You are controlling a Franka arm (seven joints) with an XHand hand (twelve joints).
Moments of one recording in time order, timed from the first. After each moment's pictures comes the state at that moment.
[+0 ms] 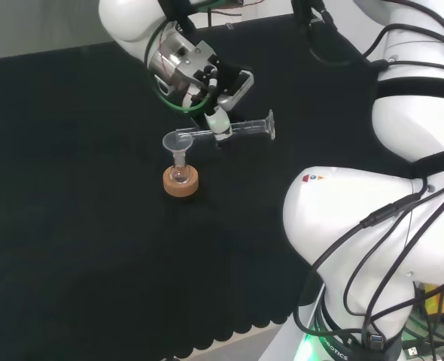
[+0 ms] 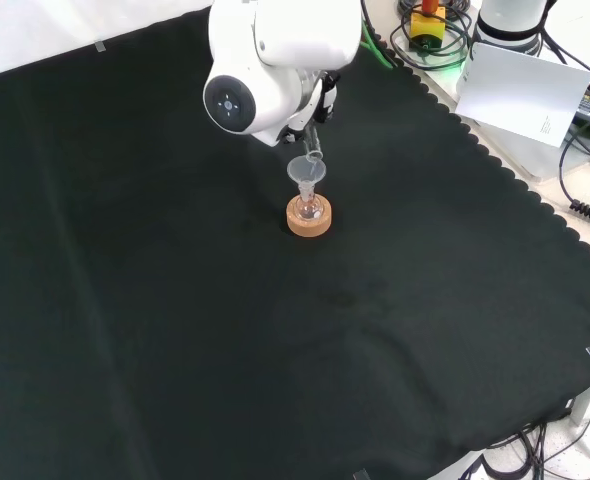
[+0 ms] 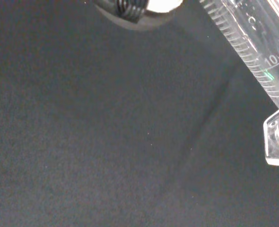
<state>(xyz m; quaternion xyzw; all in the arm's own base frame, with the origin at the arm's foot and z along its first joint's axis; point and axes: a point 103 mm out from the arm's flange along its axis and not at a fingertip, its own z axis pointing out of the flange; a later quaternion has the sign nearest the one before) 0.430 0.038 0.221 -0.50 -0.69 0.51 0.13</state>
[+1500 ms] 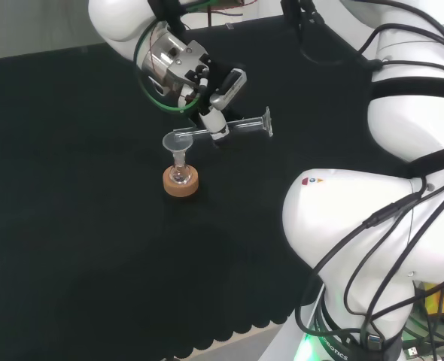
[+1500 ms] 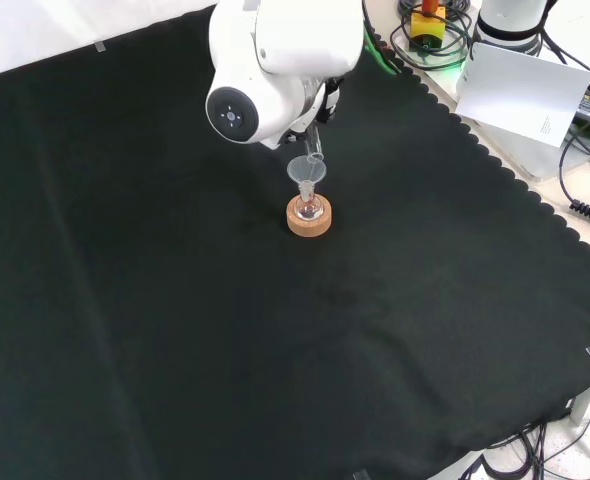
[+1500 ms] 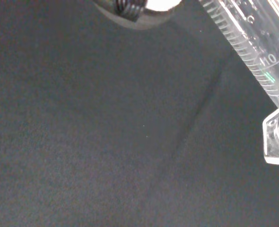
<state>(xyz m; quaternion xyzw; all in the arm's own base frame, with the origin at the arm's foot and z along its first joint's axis) 0.429 0.041 0.227 -0.51 -0.67 0.52 0.12</state>
